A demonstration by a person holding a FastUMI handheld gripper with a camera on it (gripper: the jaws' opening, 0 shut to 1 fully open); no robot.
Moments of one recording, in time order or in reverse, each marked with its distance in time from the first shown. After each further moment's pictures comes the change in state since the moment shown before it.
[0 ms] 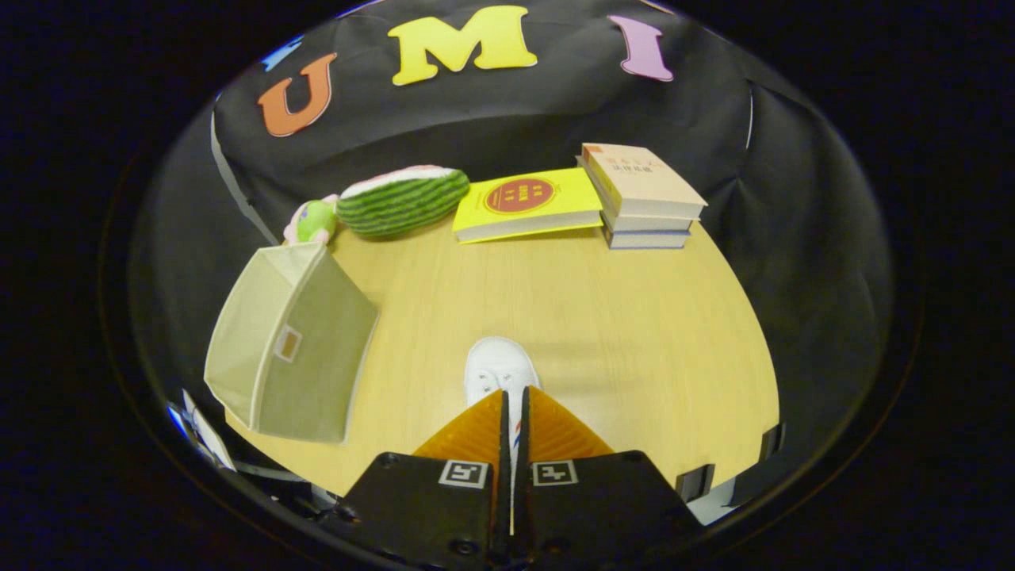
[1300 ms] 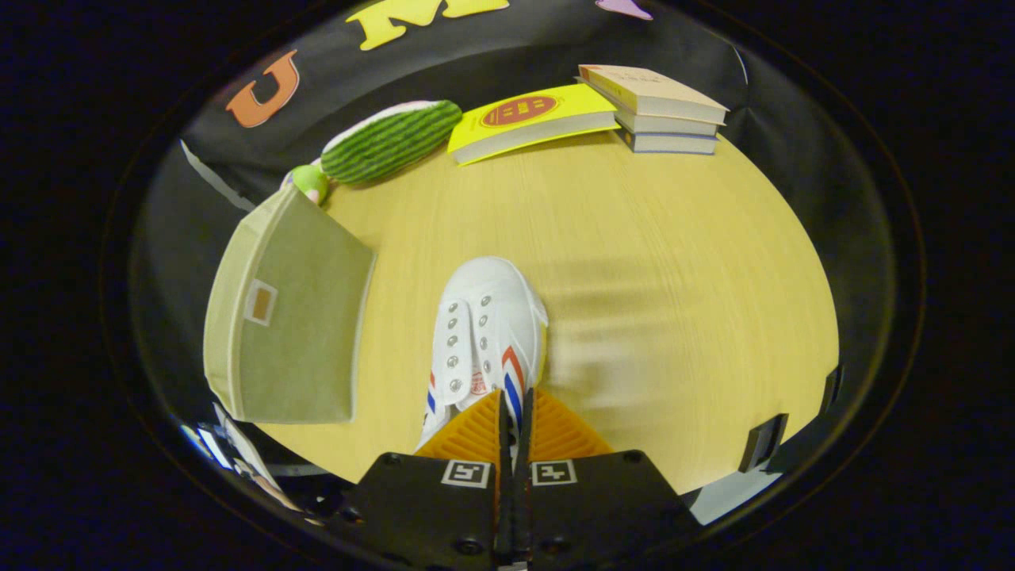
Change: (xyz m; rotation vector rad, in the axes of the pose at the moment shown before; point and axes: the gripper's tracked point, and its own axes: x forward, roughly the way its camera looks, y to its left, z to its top) arm 0.023 0.032 -0.049 0.137 0.171 0.117
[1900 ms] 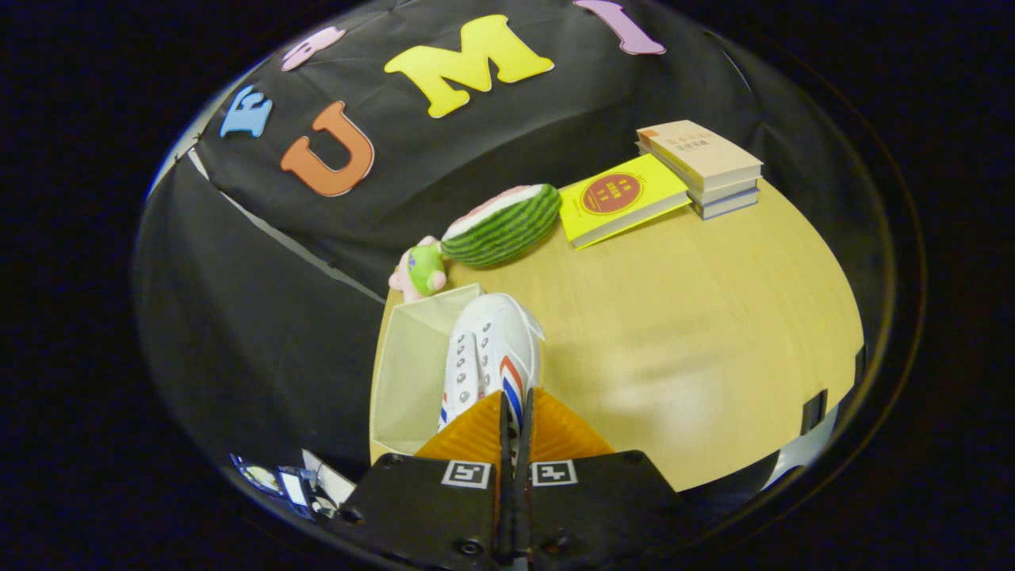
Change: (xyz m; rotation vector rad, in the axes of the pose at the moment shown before) arm -0.116 0.166 0.063 0.115 -0.200 0.246
